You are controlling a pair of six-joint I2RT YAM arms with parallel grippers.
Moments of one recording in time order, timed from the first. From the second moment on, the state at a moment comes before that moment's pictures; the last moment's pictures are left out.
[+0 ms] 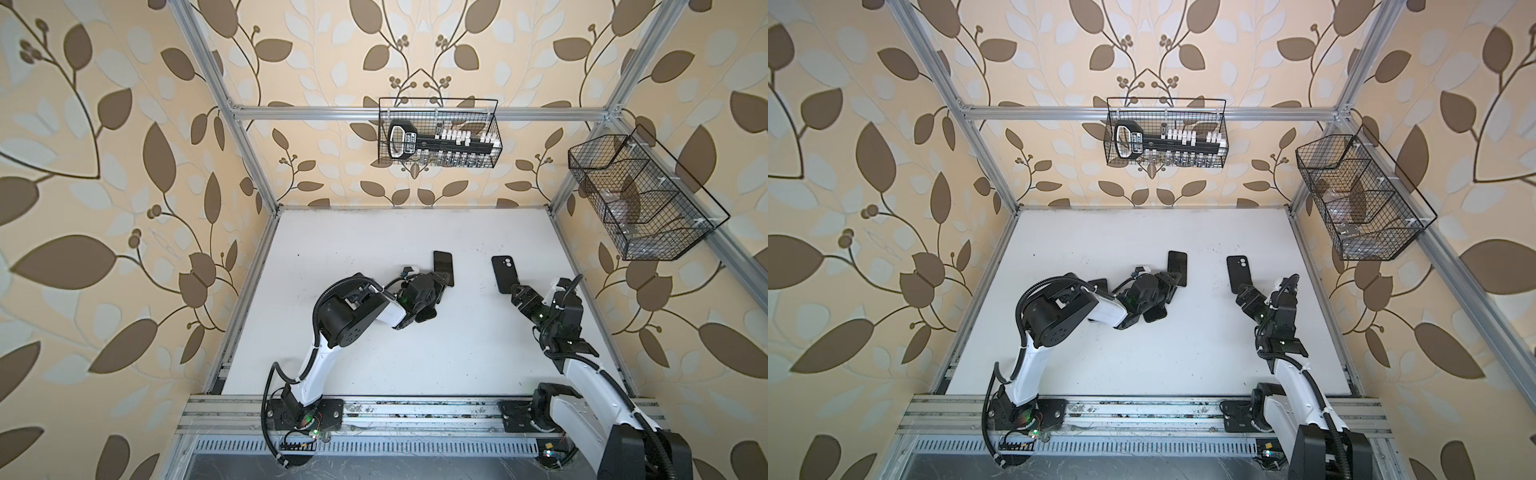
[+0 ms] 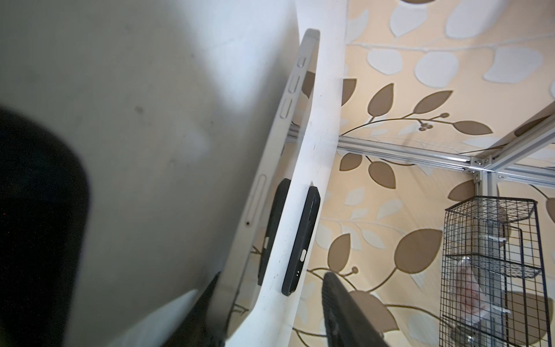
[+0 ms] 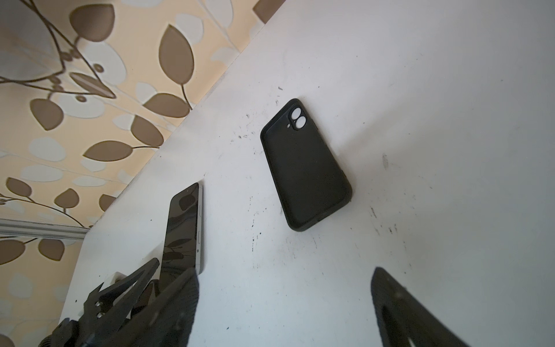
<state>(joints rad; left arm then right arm) -0.80 2.16 1.03 0.77 -0.06 -1.66 -0.15 0.88 0.27 0.09 -0.12 0.63</state>
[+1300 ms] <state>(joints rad) -0.62 1.39 1.05 -0.21 0.07 -1.31 0.41 1.08 0.64 -0.21 -0.03 0.46</state>
